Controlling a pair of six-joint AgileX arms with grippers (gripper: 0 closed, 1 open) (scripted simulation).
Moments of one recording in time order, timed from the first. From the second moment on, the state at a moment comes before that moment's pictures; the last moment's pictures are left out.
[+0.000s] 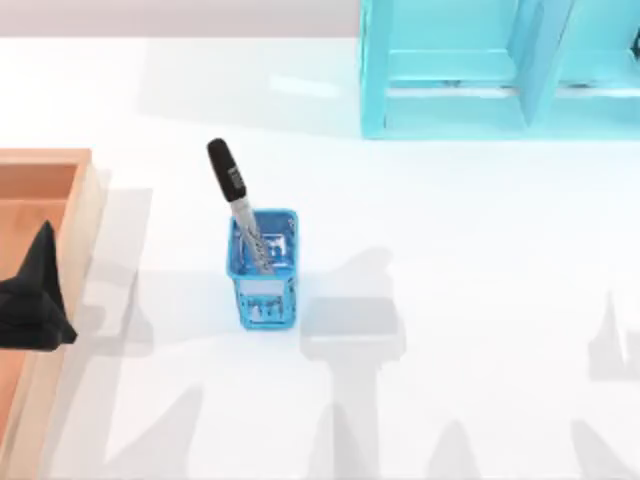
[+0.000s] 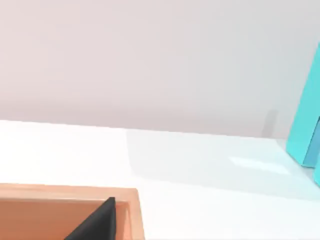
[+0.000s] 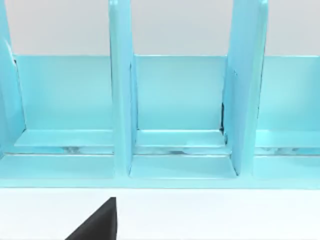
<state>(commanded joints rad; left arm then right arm) -0.08 0.39 0.04 0.33 0.08 -0.14 0.00 0.00 0.00 0.00 0.00 0.00</state>
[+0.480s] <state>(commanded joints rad) -0.23 1.18 0.10 0.86 0.23 -0.34 0.00 0.00 0.00 0.00 0.00 0.00</state>
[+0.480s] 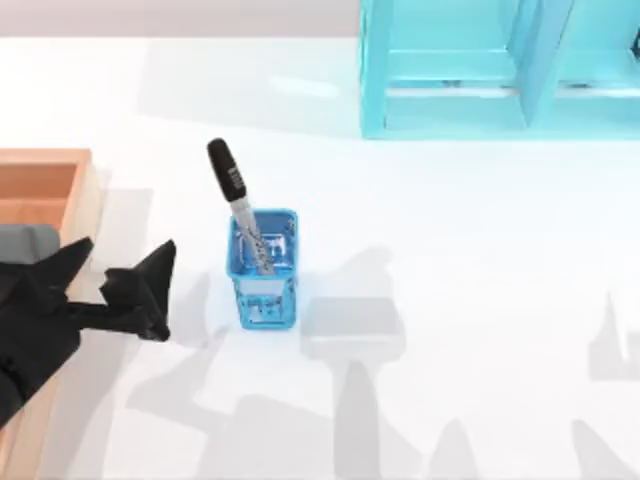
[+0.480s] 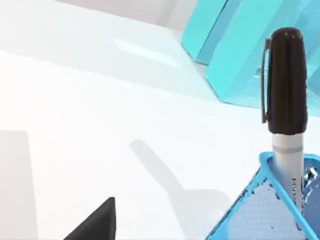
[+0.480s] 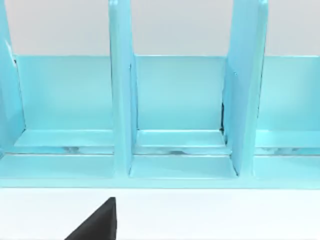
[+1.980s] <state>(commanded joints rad) -0.44 1.97 0.50 1.22 0.22 -0.49 0.00 0.00 0.00 0.00 0.00 0.00</state>
